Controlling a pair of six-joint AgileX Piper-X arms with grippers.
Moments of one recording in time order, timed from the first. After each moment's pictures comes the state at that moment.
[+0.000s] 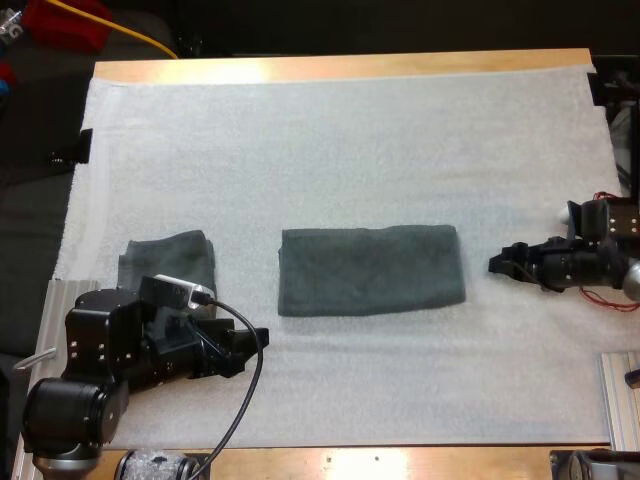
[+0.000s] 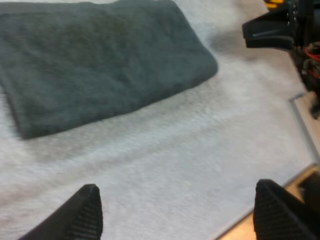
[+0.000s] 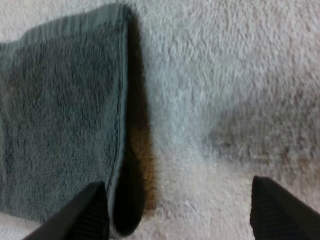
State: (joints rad) left arm -0.08 0.62 -0.78 1.15 0.68 -1.91; right arm -0.03 1.44 -0.75 0.64 -0.56 -1.69
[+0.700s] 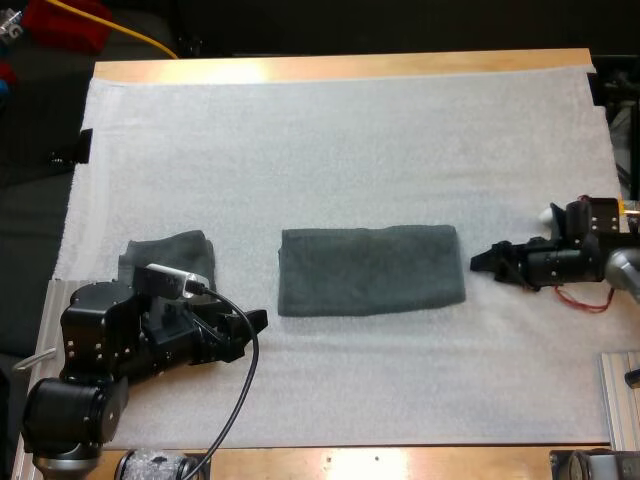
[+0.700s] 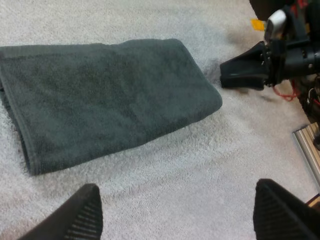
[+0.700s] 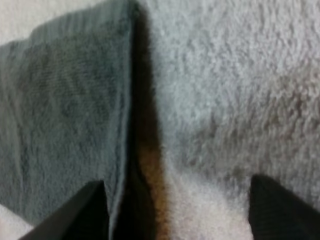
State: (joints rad) left arm -0.08 0.62 -0.78 1.04 0.67 -1.97; right arm -0.02 1.63 -0.75 0.51 -0.72 -1.65
